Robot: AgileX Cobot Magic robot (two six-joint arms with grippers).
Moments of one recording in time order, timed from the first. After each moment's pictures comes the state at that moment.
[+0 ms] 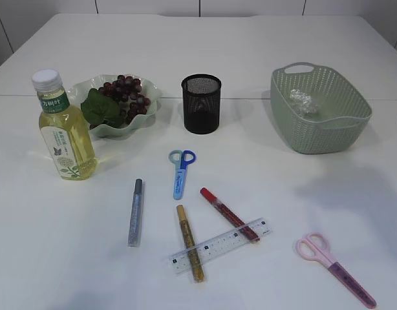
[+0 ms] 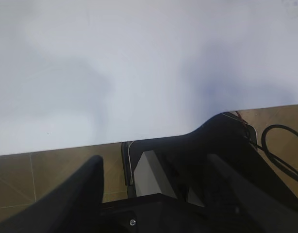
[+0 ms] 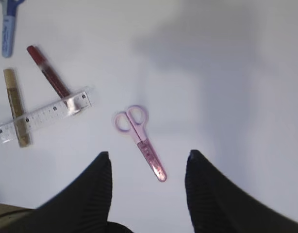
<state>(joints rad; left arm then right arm) -0.24 0.77 -0.68 -0.09 1.24 -0.18 0.06 1.31 -1.25 0.15 1.25 -0.01</state>
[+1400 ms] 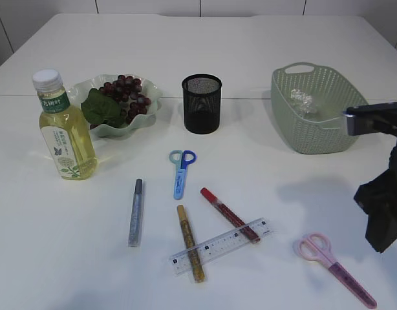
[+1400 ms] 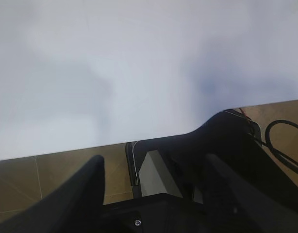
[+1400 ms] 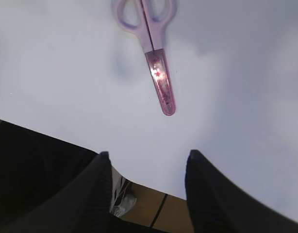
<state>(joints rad) -0.24 0.77 -0.68 -0.10 1.24 -0.15 0.24 1.44 -1.00 0.11 1.23 -0.11</state>
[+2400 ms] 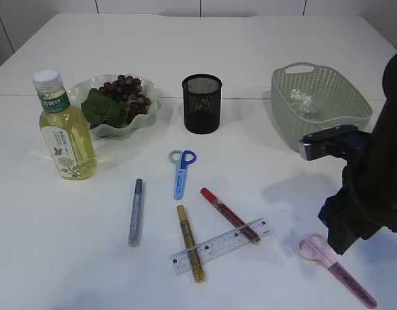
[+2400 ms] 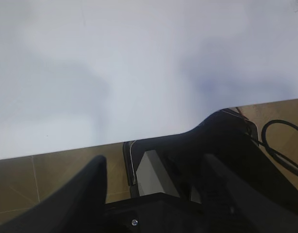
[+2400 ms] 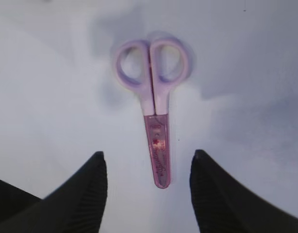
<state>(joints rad) -0.24 0.77 -0.68 -0.10 1.24 -0.15 0.27 1.67 -0.99 0.11 1.01 -0.27</state>
